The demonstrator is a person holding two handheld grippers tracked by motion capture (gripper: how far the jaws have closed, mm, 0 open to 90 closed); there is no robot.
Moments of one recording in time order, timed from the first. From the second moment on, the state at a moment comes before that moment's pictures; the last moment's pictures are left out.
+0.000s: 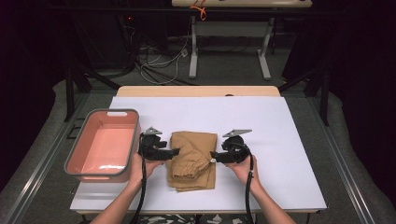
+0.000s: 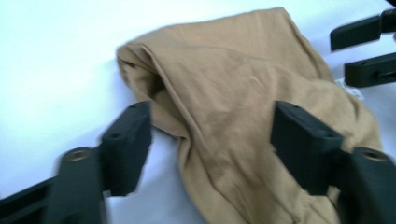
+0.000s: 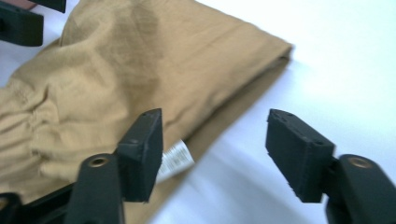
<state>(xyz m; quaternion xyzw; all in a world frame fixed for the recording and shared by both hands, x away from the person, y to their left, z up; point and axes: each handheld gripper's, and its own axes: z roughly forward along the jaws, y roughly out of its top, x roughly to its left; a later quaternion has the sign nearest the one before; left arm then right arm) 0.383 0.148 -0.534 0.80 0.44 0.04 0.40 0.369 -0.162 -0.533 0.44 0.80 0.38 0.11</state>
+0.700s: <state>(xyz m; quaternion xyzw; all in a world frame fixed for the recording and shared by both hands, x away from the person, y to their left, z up) 0.379 0.117 -0.551 0.85 0.40 0.02 0.33 0.352 -0.199 -0.532 0.42 0.82 0.37 0.13</state>
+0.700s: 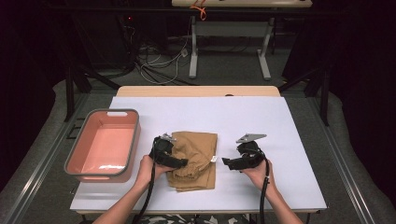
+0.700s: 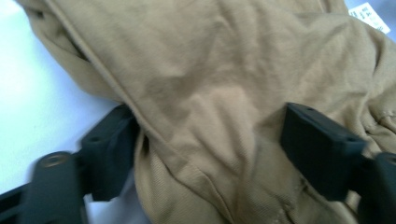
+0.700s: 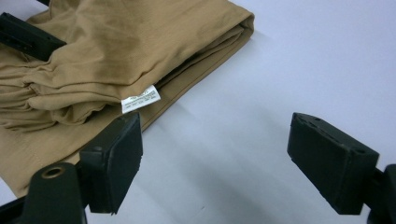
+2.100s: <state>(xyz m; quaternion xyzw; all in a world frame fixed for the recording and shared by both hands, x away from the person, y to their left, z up) 0.372 0.129 -0.534 0.84 0.35 0.03 0.41 0.343 -0.211 -0.524 0.40 0.82 0.37 0.17</state>
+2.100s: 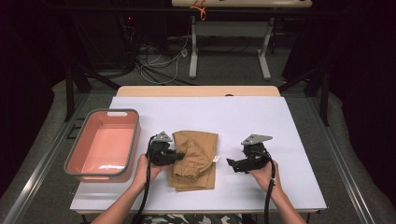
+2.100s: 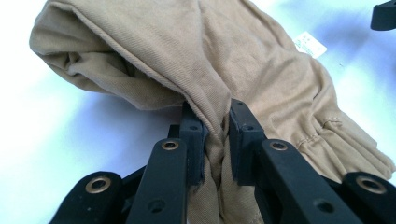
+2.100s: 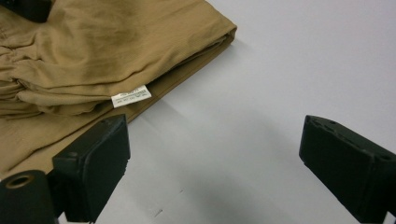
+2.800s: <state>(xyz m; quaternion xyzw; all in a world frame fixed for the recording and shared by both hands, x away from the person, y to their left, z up) 0.372 0.145 -0.508 0.84 0.33 0.06 0.42 0.346 -0.210 -0.529 0.39 0.83 0.35 0.17</state>
